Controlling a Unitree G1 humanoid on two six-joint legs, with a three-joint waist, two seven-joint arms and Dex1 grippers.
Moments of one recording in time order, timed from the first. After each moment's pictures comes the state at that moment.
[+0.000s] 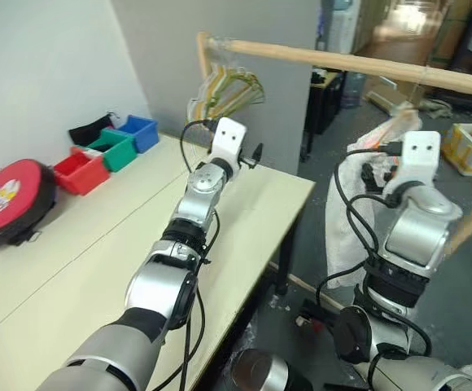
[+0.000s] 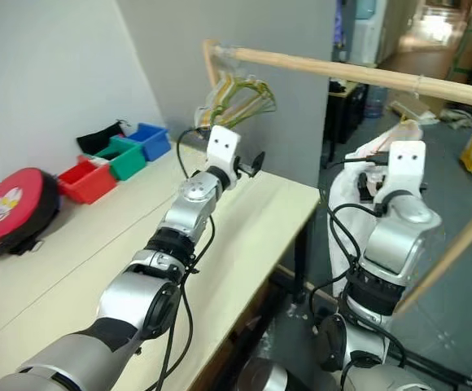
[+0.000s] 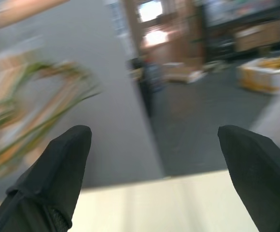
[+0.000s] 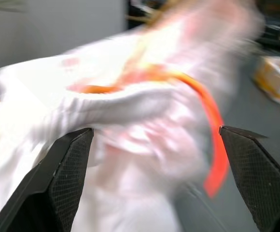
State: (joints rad) left arm -0.98 0.16 -0.03 0.84 0.01 -0.04 -0.20; right arm -0.78 0.09 -0.48 -0.25 -0.71 0.94 0.56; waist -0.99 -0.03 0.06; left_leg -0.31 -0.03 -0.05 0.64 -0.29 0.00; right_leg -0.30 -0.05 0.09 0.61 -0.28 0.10
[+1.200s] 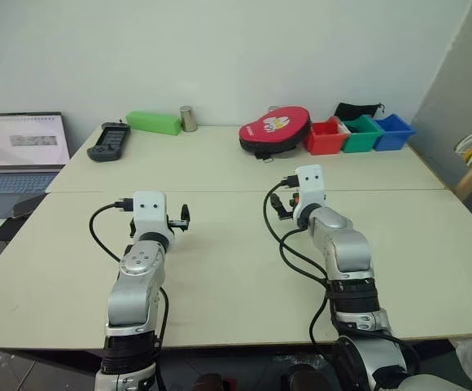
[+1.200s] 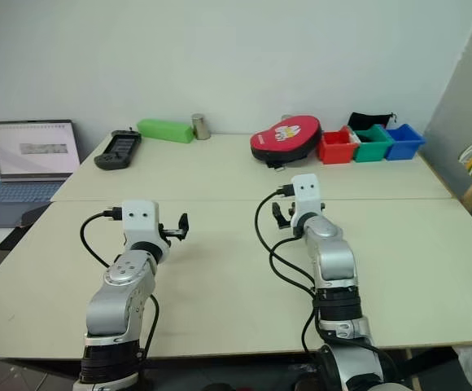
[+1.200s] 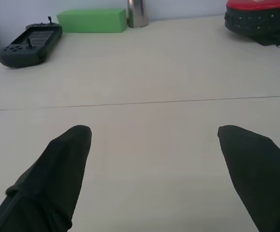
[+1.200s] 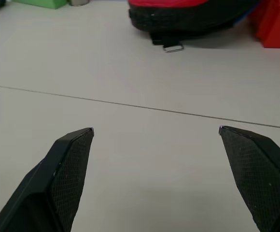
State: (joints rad) left arm -0.26 0.17 0.12 -0.22 -0.03 0.64 -0.03; right arm -0.57 0.08 -0.12 0.00 -0.14 0.79 0.16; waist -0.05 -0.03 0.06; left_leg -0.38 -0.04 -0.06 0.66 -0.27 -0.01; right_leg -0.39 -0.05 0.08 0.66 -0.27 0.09
